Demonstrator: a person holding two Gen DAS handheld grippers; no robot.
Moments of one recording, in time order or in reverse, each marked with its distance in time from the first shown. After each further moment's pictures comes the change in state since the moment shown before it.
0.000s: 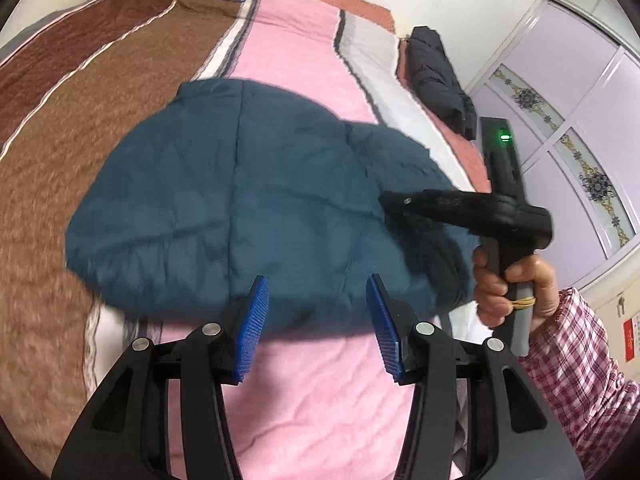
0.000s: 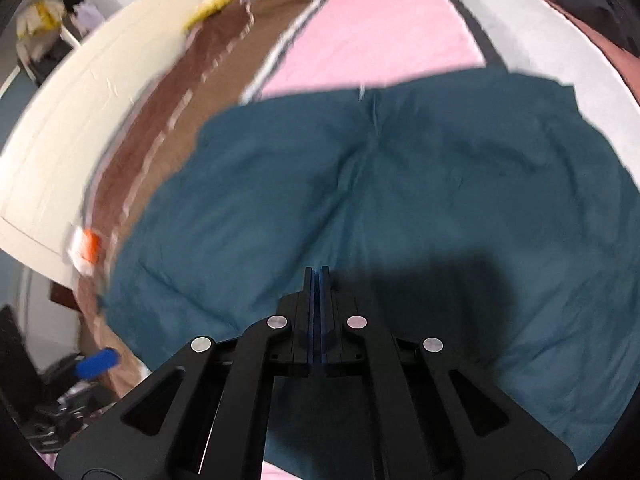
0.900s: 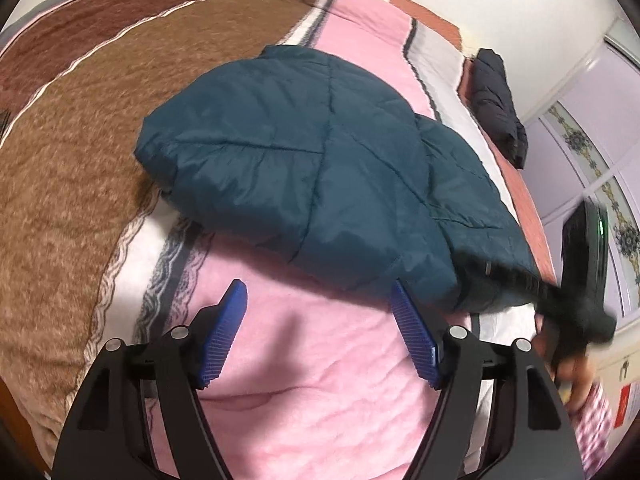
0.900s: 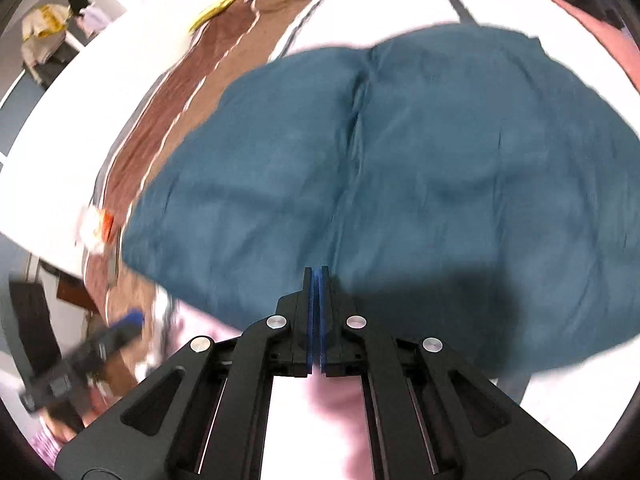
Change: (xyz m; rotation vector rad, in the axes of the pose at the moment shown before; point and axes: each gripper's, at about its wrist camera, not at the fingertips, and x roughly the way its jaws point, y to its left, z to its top) left arm -0.003 0.028 -0.046 -0.207 -0.015 0.127; right arm -0.031 0.006 -0.091 -0.006 -0.026 0.051
